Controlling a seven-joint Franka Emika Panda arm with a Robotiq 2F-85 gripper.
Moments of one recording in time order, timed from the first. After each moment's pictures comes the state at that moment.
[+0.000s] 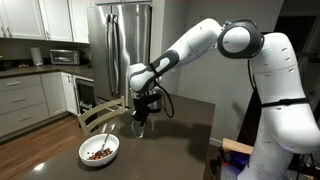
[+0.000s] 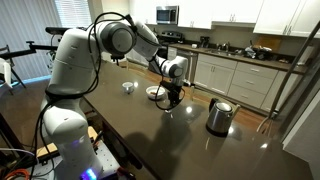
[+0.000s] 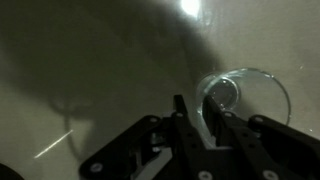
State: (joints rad) arm 0.00 0.45 -0.03 -1.85 0.01 2.13 0.20
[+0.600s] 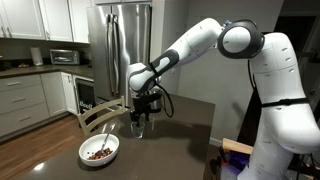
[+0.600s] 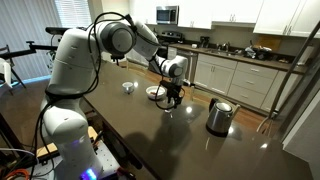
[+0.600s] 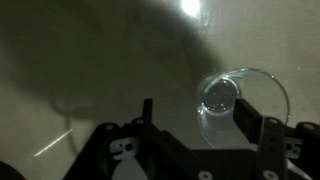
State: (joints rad) arm 0.00 0.44 -0.03 -1.84 0.01 2.12 0.20
